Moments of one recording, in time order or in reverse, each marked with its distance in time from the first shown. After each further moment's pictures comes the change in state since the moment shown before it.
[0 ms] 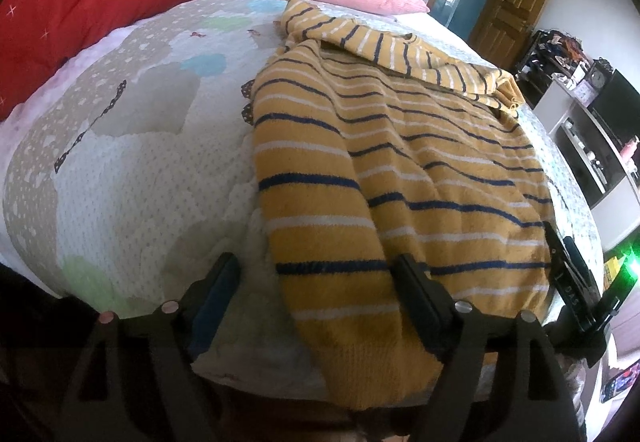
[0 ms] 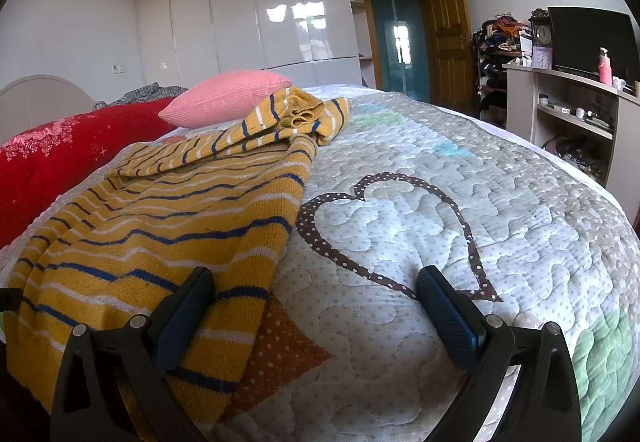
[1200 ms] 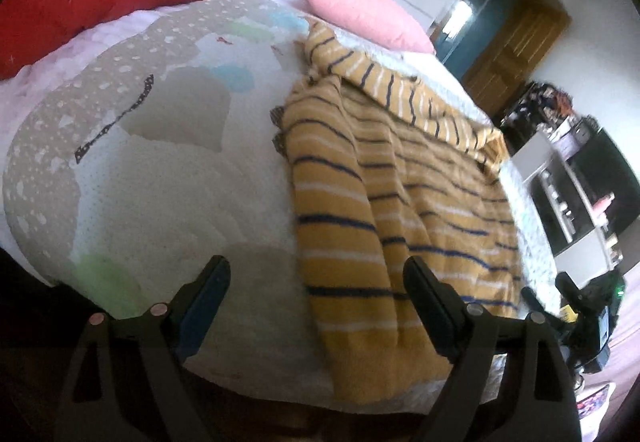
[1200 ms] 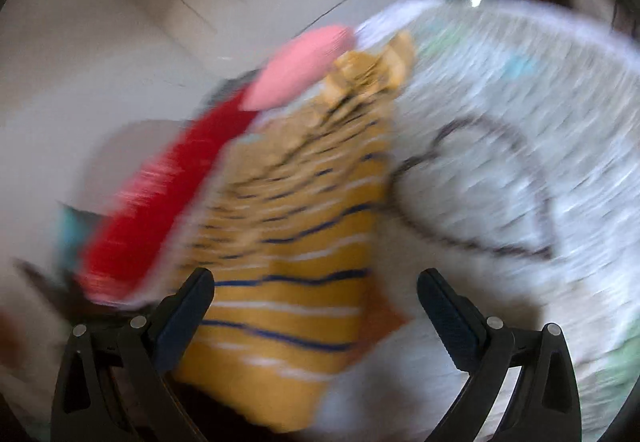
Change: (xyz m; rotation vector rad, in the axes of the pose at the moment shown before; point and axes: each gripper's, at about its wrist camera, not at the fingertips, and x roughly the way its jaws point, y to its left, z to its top) left arm -0.026 0.044 0.012 -0.169 -0.055 -0.144; right arm -0.003 -0.048 0.031 0.368 0.289 0.591
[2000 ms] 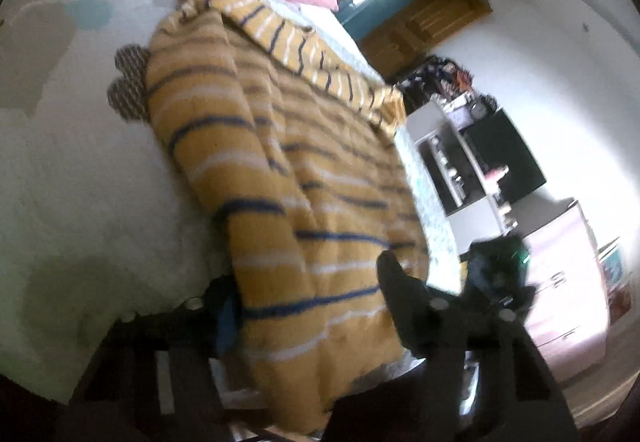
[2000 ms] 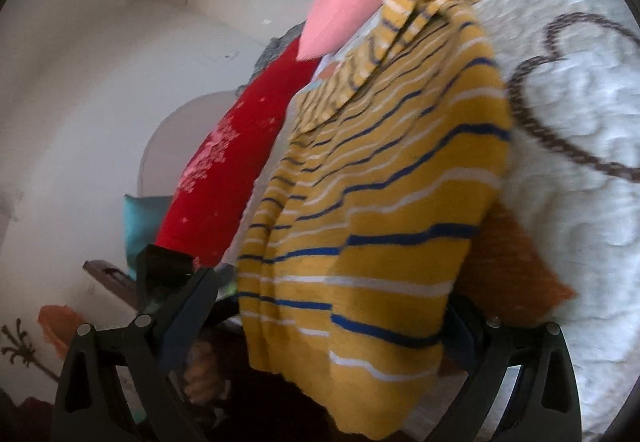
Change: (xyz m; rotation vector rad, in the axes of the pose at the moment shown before) left arm 0.060 -0.028 0.001 0.028 0.184 -0.457; right arm 0.052 0.015 -0.011 0.077 0.182 0.251
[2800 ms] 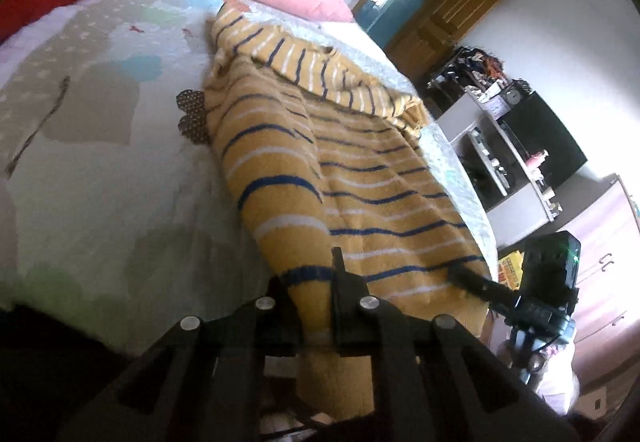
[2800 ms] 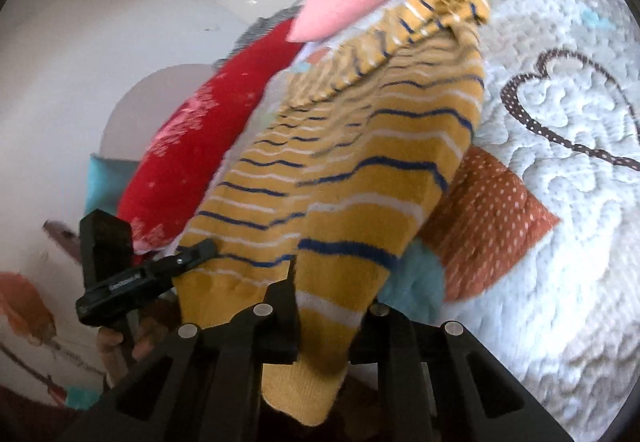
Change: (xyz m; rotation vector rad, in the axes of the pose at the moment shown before) left arm -0.068 -0.032 -0.019 0.077 -0.040 0.189; right arm -0.028 0.056 -0.042 -0.119 0.033 -0.209
